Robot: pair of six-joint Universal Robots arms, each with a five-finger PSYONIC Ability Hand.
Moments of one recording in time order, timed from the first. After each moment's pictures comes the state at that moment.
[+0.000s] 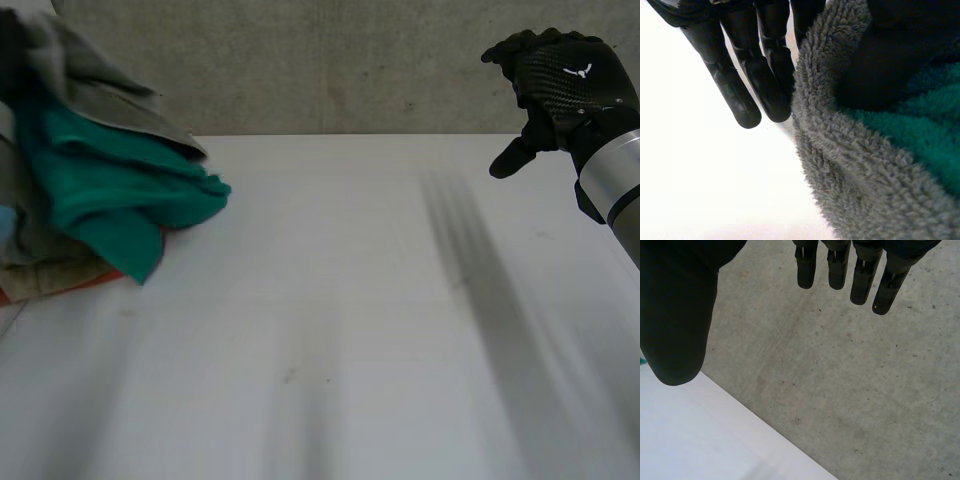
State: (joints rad) left arm 4.72 -2.06 -1.15 3.63 -1.57 3.61; right arm 1.85 -1.46 1.46 -0.14 1.39 2.94; left_hand 1.11 1.19 1.19 1.20 0.93; right_hand 0.20 0.22 0.21 0.23 0.06
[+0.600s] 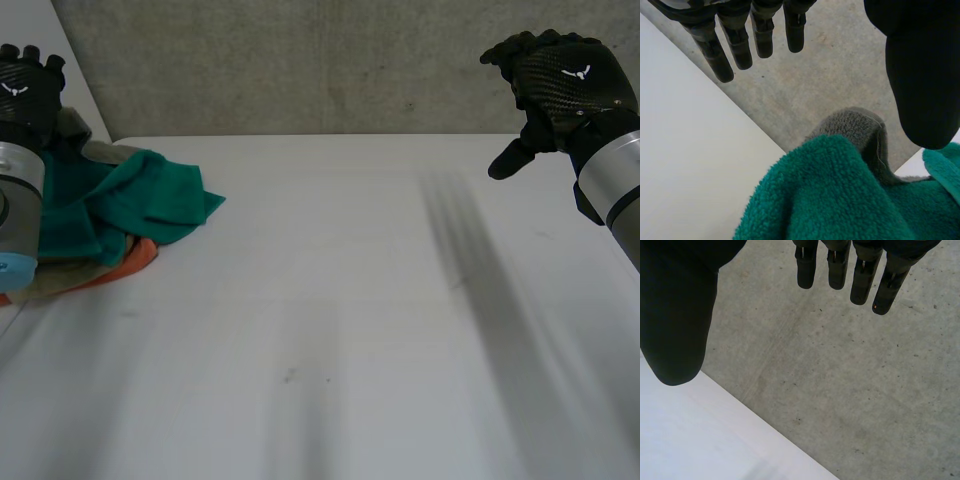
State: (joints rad) left arm 4.66 -1.98 -1.41 3.67 -1.55 3.62; right arm 1.85 -1.46 1.47 -0.14 1.39 2.94; left_hand 0.22 0.23 0.23 0.22 0.05; right_hand 0.20 0.22 0.21 0.23 0.06
